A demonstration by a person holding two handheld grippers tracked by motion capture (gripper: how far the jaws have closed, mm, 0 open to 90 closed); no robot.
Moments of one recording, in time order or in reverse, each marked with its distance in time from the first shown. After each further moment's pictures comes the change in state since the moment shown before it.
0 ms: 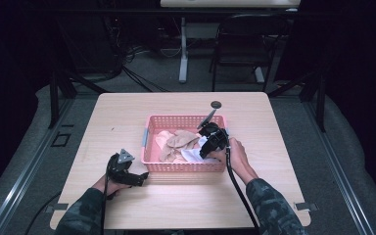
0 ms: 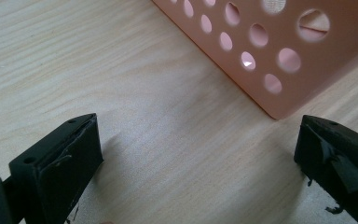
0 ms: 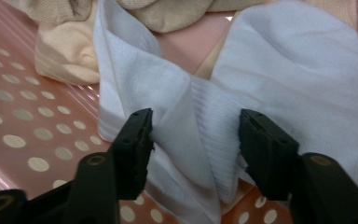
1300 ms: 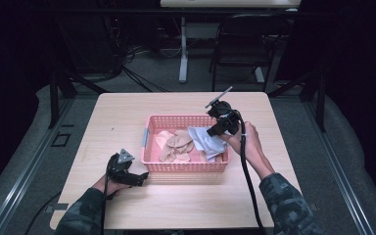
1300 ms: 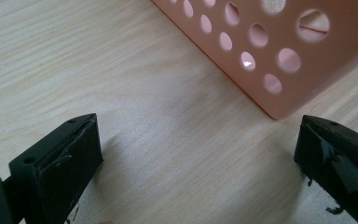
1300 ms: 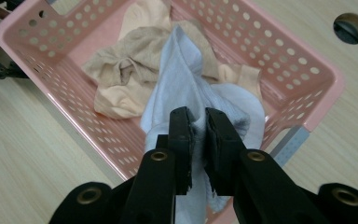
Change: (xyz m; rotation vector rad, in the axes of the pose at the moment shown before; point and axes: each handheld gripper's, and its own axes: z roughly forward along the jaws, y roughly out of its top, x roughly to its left) left arm 0.000 0.000 0.000 0.001 -0.001 -0.003; right arm 0.008 -0.004 -0.105 -0.249 -0.046 -0.066
